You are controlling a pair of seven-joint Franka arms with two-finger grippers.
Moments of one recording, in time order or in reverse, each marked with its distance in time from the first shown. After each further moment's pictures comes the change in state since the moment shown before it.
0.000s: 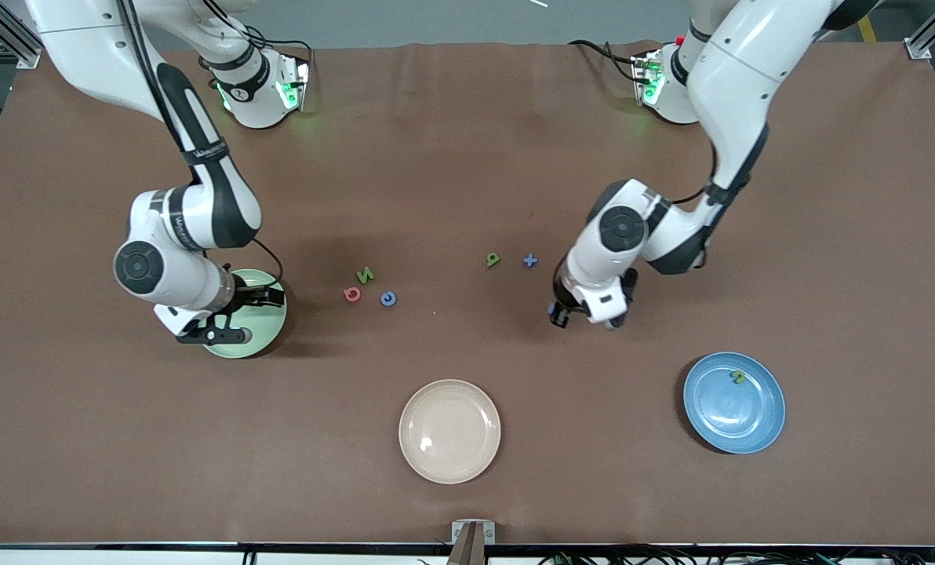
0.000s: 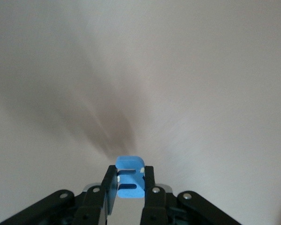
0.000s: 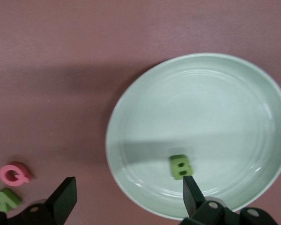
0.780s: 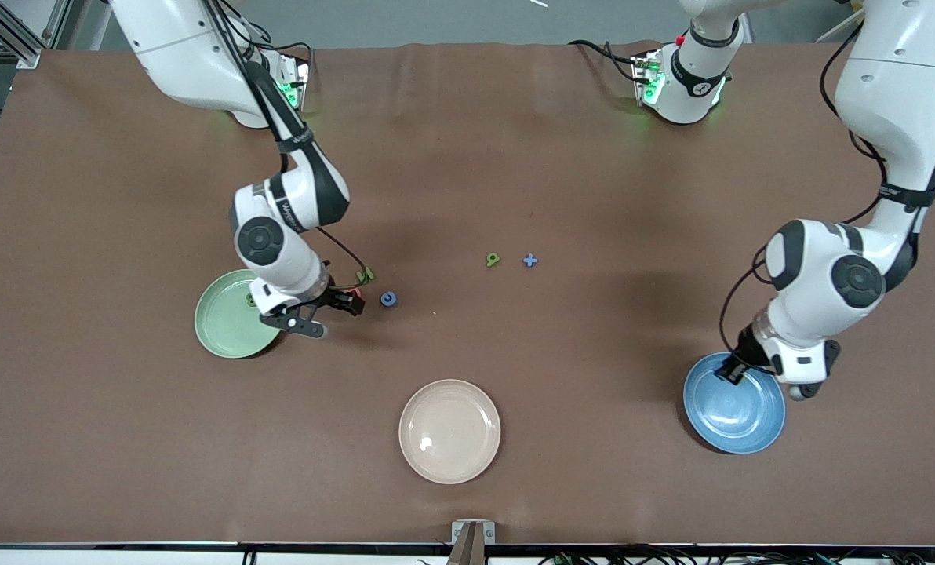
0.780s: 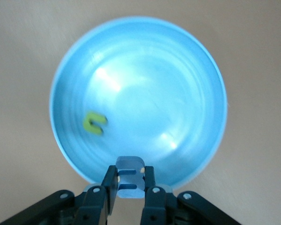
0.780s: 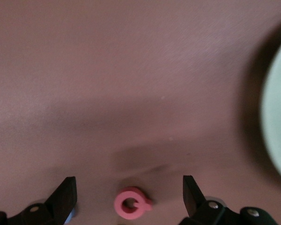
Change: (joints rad) left arm 0.438 0.020 0.017 0.107 0.000 -0.062 0.780; right arm 0.250 0.112 0.005 -0.003 0.001 0.275 0.496
